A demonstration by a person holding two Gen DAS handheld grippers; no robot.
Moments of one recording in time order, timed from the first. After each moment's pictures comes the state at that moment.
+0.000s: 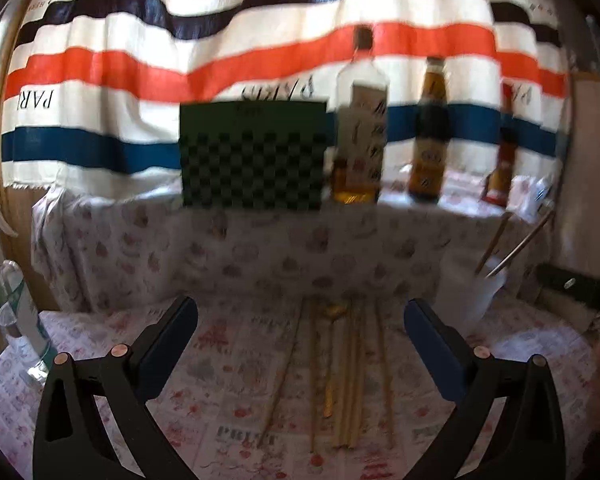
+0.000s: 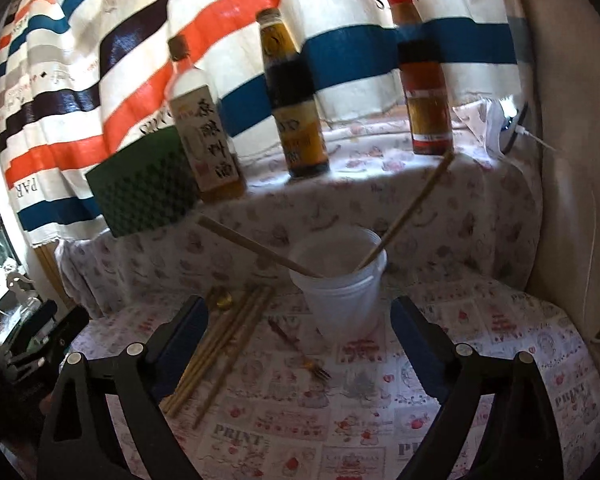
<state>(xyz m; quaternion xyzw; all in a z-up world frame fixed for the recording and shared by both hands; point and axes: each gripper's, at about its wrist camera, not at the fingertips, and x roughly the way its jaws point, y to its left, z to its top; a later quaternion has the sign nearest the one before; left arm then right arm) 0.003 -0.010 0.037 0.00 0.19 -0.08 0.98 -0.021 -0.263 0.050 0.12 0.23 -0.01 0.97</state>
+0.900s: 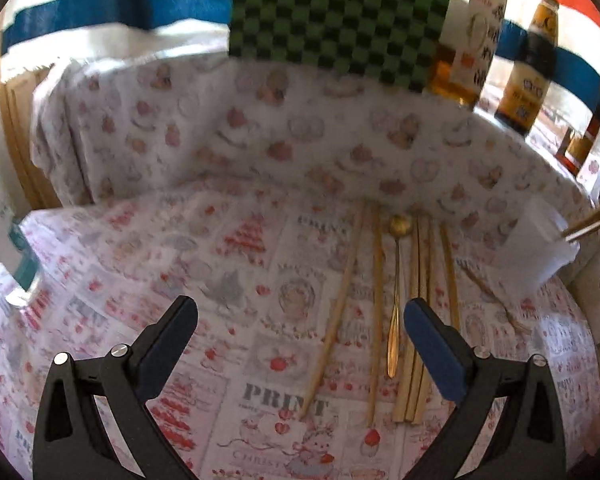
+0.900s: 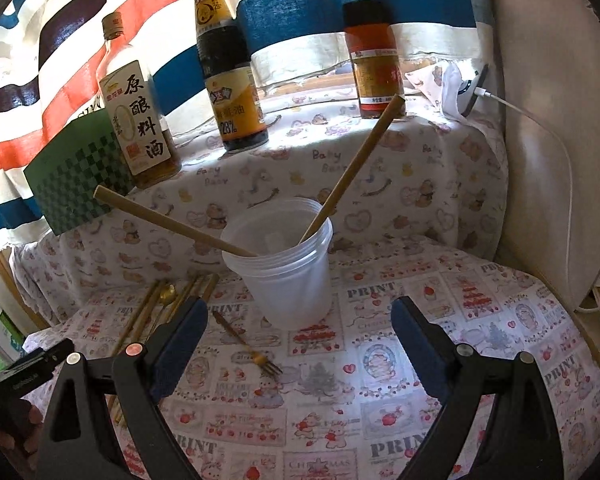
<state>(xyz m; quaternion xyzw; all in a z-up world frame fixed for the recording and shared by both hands) 0.075 0.024 -0.023 -0.06 0.39 -0.04 0.92 -0.001 -0.279 0.021 0.13 0.27 -0.09 0.95</state>
